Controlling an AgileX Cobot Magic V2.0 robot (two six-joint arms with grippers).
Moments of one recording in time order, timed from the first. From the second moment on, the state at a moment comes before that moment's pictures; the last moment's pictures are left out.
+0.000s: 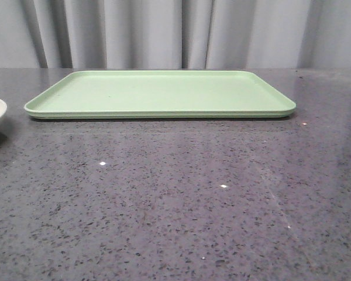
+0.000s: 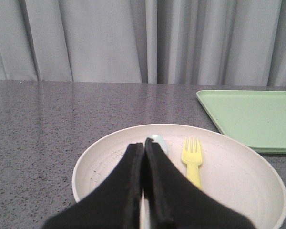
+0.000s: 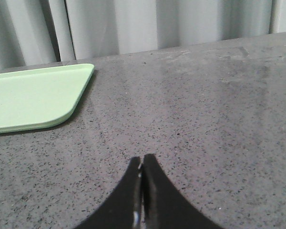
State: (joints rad) left arm 0.04 0.00 0.00 -0.04 0.06 -0.05; right arm 0.02 -0.01 0.03 -0.04 0.12 0.24
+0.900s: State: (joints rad) left arm 0.04 0.00 0.00 -0.04 0.03 -0.05; right arm 0.02 -0.01 0.03 -0.04 0.12 0.24
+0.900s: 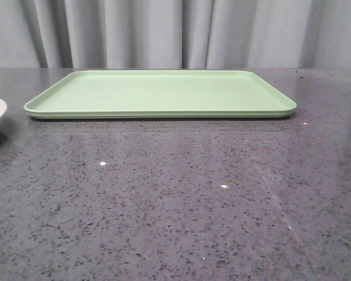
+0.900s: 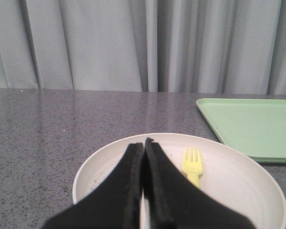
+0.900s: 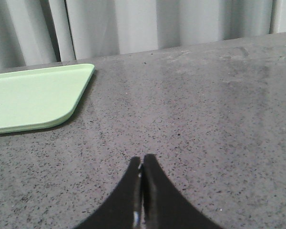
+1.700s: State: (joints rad) left arm 0.04 0.44 -0.74 -0.04 0.60 -0.05; right arm 0.02 0.40 -0.64 -0.04 0.59 0.24
